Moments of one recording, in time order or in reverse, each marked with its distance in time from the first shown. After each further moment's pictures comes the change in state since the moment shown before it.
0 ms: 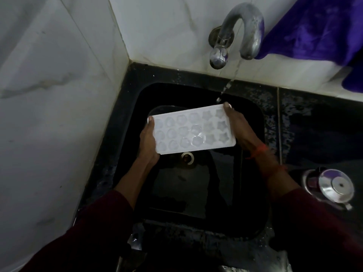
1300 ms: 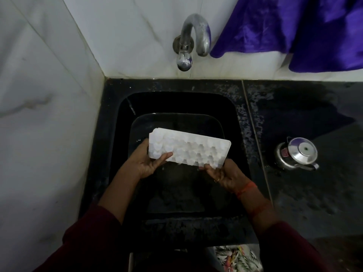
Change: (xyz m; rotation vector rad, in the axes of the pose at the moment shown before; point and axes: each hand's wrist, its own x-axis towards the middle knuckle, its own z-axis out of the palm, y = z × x) left_hand -0.055 0.020 0.008 -0.048 -0.126 -0.630; right_hand -0.109 0.106 0.001 0.802 0.188 0.572
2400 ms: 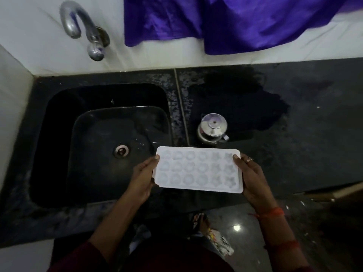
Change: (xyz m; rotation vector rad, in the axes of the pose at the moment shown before) left_hand 0.000 -0.252 0.120 0.487 0.084 0.441; right_hand -0.139 -0.067 -0.254 -0.204 0.109 -0.605
